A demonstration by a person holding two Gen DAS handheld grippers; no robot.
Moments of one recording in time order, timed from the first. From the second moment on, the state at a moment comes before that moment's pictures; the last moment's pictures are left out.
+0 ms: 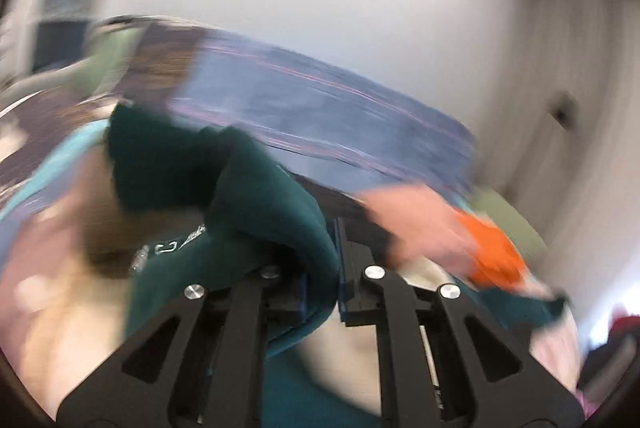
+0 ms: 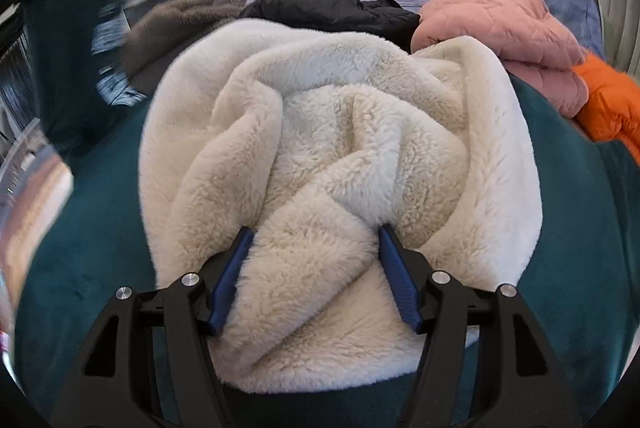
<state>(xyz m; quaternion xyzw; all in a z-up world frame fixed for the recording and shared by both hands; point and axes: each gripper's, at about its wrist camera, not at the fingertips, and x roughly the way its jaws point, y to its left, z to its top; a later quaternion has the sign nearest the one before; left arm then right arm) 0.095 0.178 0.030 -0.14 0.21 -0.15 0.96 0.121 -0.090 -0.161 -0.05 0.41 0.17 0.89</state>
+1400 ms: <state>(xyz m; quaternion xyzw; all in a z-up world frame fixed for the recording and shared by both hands) 0.078 0.240 -0.126 -0.07 0.44 0.06 0.89 0.128 -0.215 -0.093 0.06 0.38 0.10 0.92</state>
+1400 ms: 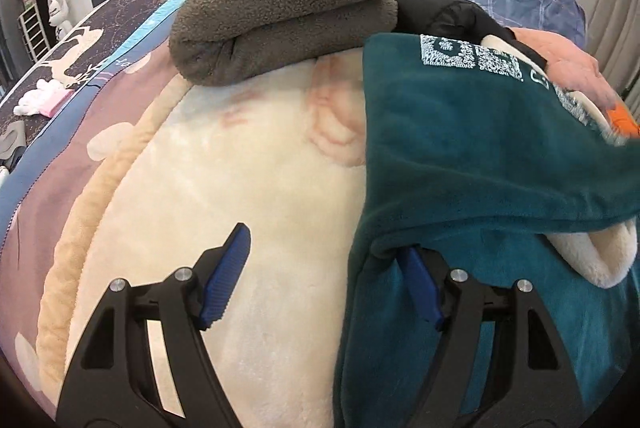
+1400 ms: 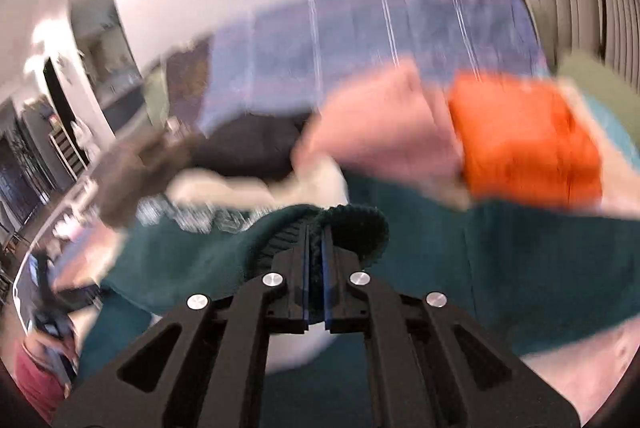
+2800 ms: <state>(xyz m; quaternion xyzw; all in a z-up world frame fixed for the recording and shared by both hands) 0.120 0.097 -0.132 0.00 0.39 -0.07 0.92 0.083 -0.410 -0.075 0.22 0.29 -0.11 0.92</state>
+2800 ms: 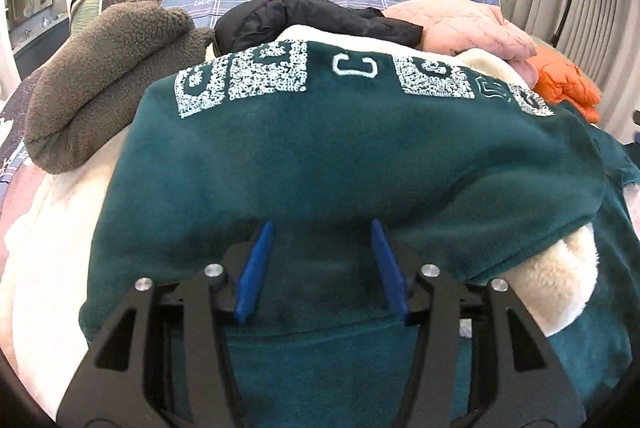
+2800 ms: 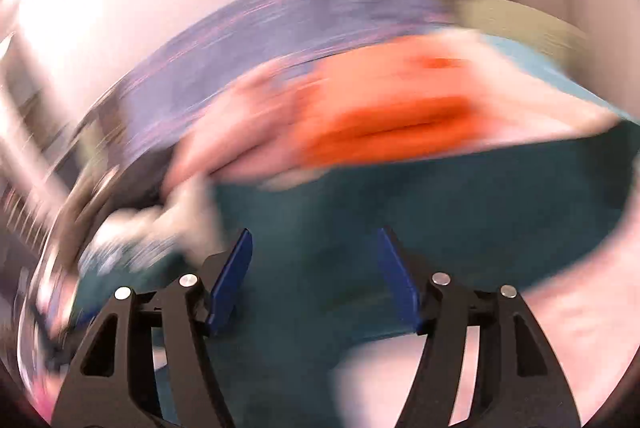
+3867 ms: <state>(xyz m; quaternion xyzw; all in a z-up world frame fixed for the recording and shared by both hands) 0.118 0.110 -0.133 -0.03 0.39 -0.08 0.92 0.105 -0.277 0.010 0.22 0.19 0.16 0.94</state>
